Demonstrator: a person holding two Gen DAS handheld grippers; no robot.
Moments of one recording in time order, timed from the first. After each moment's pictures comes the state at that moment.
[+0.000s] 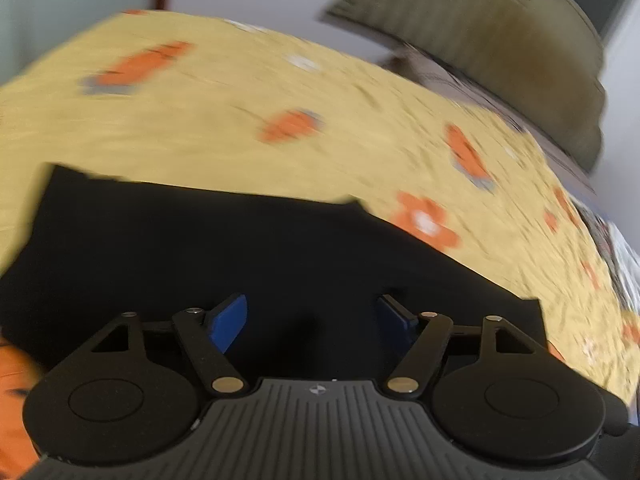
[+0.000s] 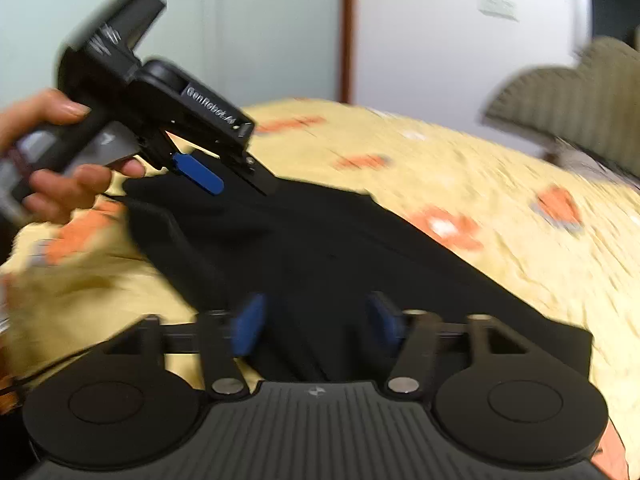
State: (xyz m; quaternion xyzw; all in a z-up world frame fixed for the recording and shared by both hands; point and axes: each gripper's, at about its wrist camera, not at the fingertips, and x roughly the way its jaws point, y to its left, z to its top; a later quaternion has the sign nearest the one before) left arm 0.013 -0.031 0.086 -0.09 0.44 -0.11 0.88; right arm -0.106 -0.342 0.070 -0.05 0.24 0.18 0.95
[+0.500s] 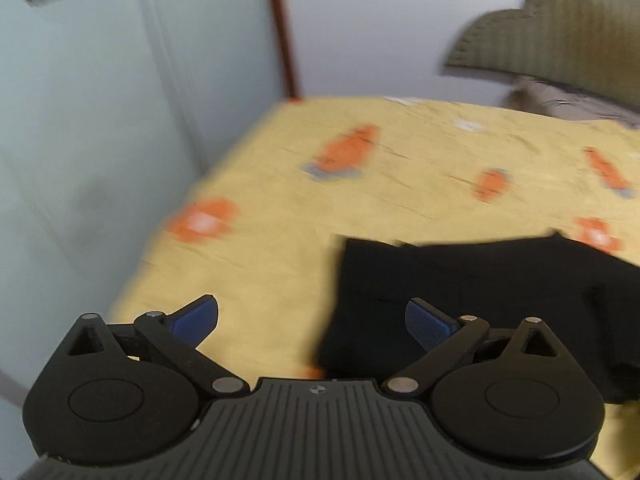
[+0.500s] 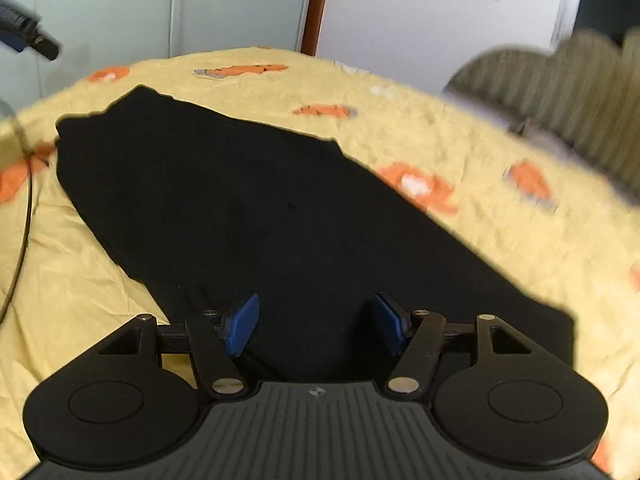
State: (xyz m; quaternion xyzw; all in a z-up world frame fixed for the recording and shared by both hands) left arm -0.043 0.070 0.147 0.06 0.37 0.05 0.93; right arm -0.089 -0.297 0.023 -0.12 0.29 0.07 0.95
